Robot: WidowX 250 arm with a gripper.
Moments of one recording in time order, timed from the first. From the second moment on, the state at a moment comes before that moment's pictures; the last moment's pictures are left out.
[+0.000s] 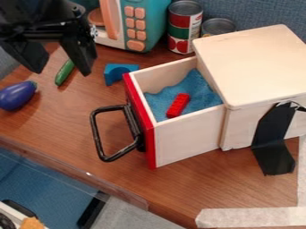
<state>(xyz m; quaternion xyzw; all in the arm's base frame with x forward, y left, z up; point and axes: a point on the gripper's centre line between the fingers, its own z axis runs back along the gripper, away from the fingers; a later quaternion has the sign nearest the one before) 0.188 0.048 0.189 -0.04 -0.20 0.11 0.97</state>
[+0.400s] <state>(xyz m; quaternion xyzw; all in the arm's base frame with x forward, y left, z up) 0.205 0.042 0.168 -0.05 -0.17 0.08 0.98</state>
